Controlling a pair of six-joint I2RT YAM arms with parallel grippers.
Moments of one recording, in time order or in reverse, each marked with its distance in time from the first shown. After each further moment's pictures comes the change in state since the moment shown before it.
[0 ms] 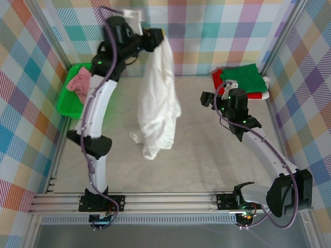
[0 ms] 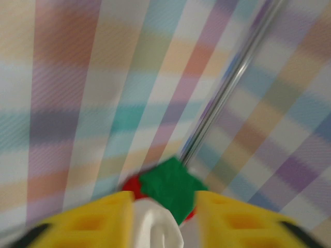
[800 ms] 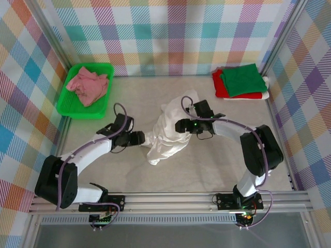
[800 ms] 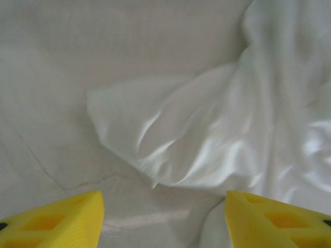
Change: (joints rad) left arm -0.010 -0.739 -1.926 0.283 -0.220 -0.192; right arm 0.199 0.487 0.046 -0.143 -0.399 0.071
